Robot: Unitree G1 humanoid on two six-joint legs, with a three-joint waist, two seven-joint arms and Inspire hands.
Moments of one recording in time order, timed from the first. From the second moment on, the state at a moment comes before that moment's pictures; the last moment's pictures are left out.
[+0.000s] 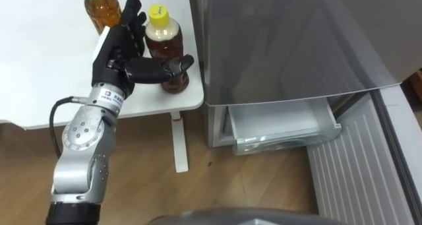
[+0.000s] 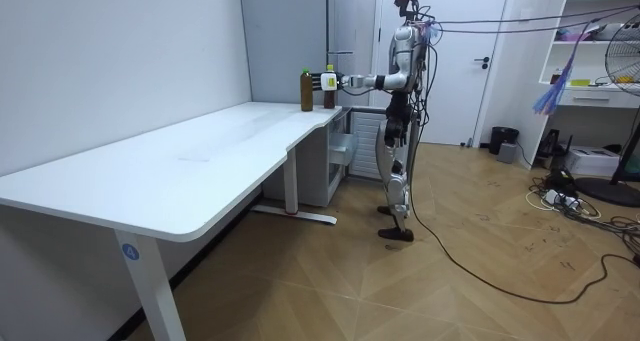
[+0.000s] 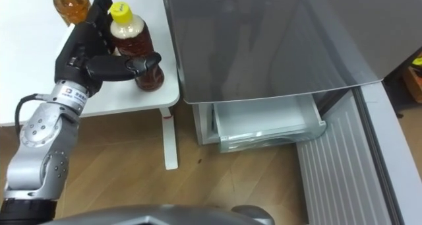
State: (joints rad) left arm 0.13 0.21 0.03 -0.15 -0.28 0.08 -0.15; right arm 0.07 -0.24 0.05 1.32 -0.28 0.15 0.24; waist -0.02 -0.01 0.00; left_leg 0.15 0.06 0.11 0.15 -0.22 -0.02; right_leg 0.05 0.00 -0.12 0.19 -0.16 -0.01
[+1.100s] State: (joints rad) left arm 0.13 0.22 -0.01 -0.14 -0.28 0.08 -0.14; right arm 0.07 -0.23 0.05 1.33 -0.28 0.15 0.24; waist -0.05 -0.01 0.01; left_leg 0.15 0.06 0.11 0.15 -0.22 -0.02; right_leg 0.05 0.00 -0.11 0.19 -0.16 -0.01
